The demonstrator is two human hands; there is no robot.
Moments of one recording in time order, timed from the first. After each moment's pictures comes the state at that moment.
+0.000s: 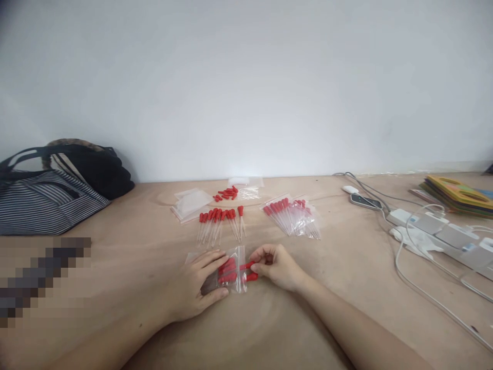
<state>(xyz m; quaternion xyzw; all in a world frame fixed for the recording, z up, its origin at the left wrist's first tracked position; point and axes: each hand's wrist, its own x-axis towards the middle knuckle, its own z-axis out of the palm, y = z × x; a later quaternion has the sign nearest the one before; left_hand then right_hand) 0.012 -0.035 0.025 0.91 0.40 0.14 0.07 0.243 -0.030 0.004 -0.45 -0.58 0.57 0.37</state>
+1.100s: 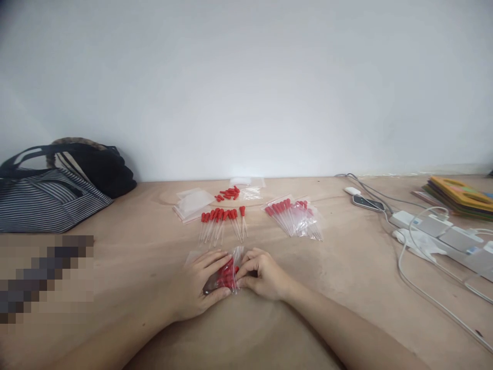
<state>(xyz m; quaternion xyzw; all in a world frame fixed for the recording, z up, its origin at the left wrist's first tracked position) 0.013 -0.036 0.025 0.90 0.38 0.17 0.08 0.218 -0.032 0.012 -0.36 -0.82 0.34 0.31</state>
